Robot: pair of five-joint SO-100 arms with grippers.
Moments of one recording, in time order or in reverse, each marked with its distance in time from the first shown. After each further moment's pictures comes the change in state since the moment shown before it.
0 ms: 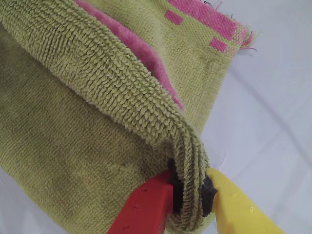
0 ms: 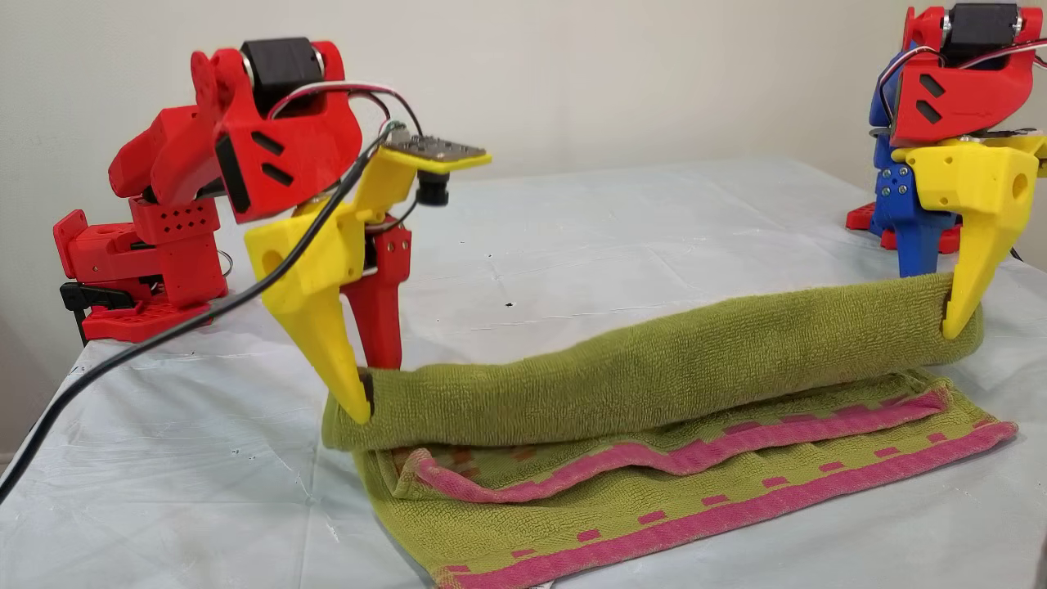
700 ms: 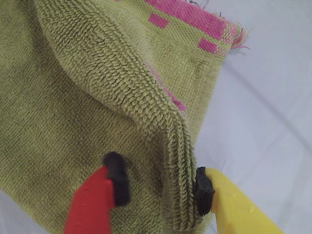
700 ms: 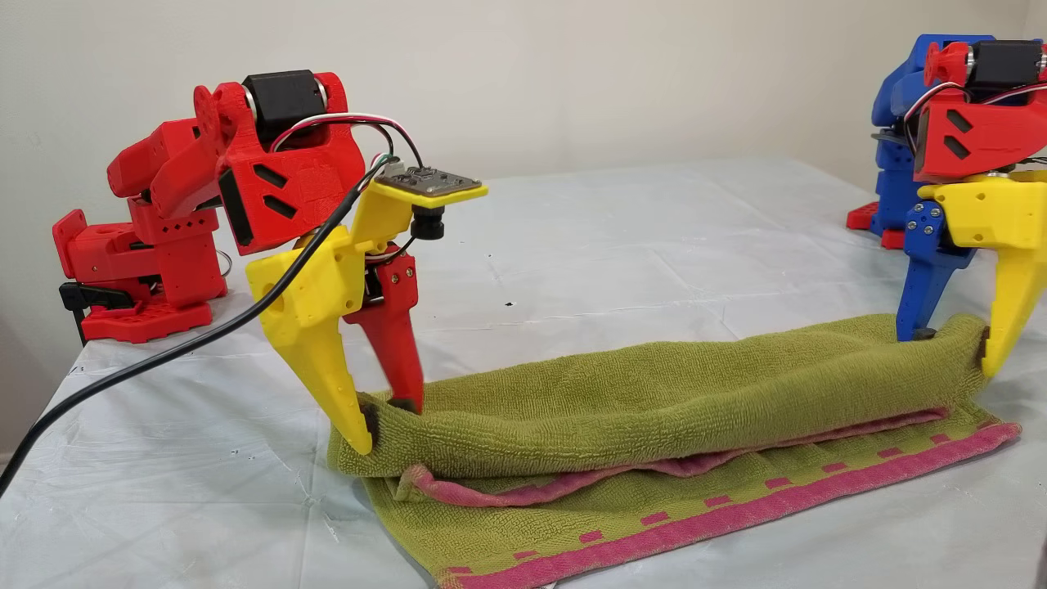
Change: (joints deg) arm 0 0.4 -2.2 0.0 -2.3 3.1; arm 1 -2.9 -3.4 0.0 -5.4 0.7
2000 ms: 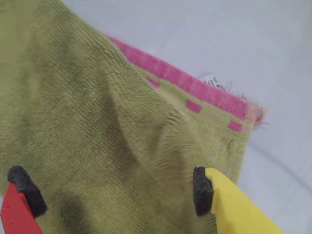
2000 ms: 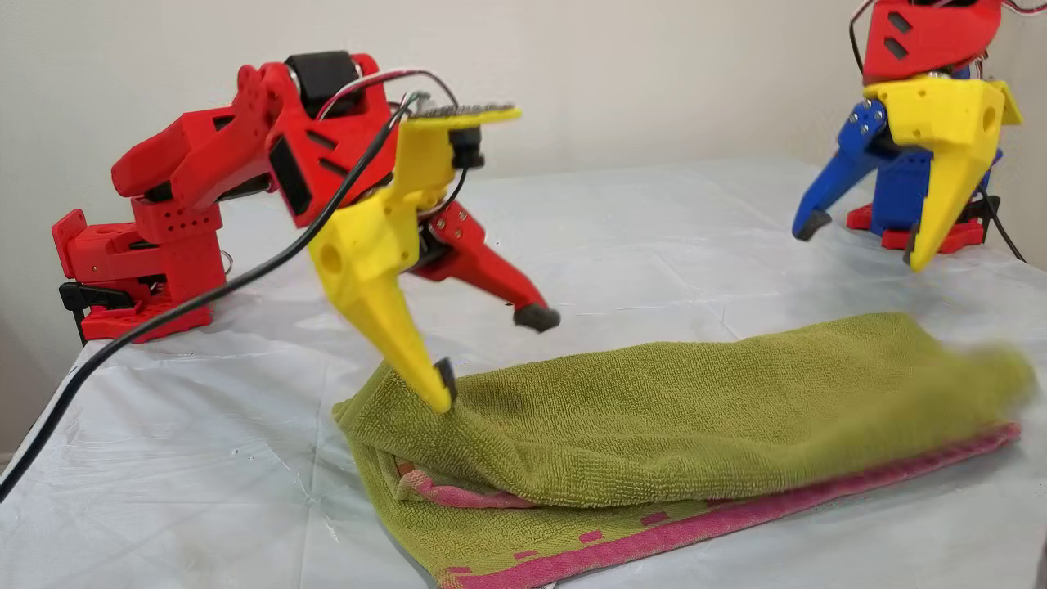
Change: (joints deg) arm 0 -6.4 3.5 -0.1 -10.2 8.9; arm 1 7.4 13.4 -0.2 13.5 -12.4
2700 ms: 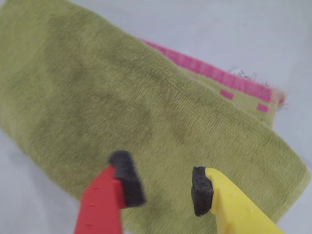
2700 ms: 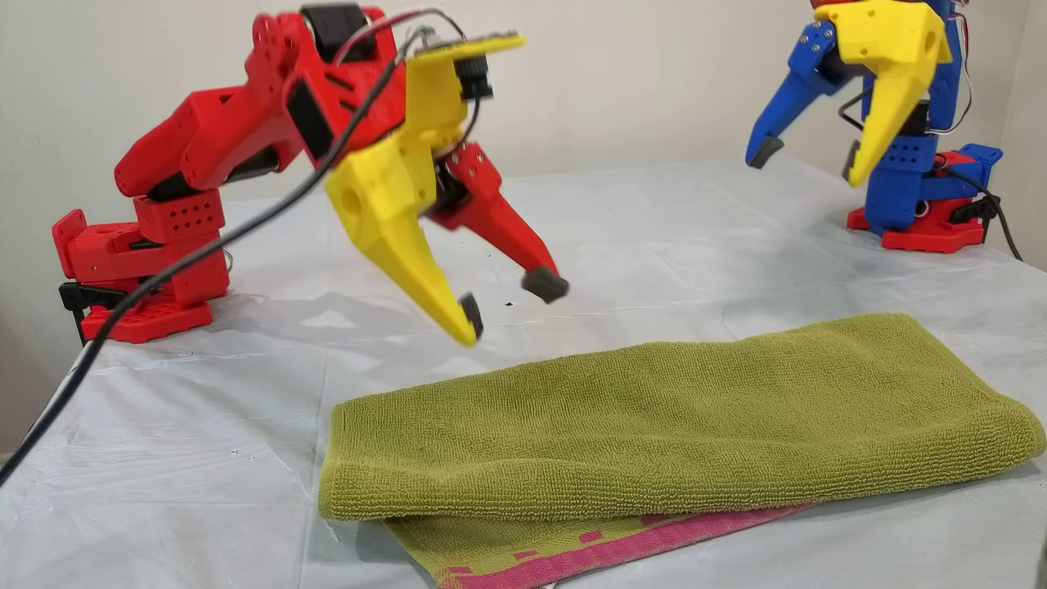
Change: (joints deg) arm 0 -4.5 8.0 0.1 9.8 9.6; arm 1 10.2 27.8 29.3 0.0 -19.5
